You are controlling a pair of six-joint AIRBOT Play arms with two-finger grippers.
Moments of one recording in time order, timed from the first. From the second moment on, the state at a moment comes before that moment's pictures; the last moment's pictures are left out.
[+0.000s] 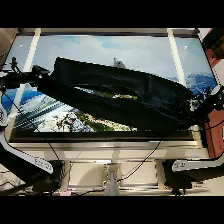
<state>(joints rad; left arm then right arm) 0.45 -1.89 1.56 0.57 -1.02 -1.16 -0.52 -1.57 1.13 -1.55 1.58 1.25</state>
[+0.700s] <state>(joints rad) 0.57 -1.79 1.57 0.98 -1.15 -0.92 -0.52 -1.57 1.13 -1.55 1.56 1.25</state>
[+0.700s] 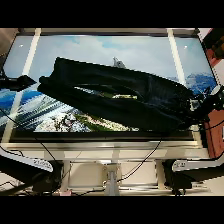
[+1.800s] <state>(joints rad) 0.42 -1.90 1.57 1.15 -1.01 -0.73 -0.52 -1.57 1.13 -1.54 1.50 1.25</state>
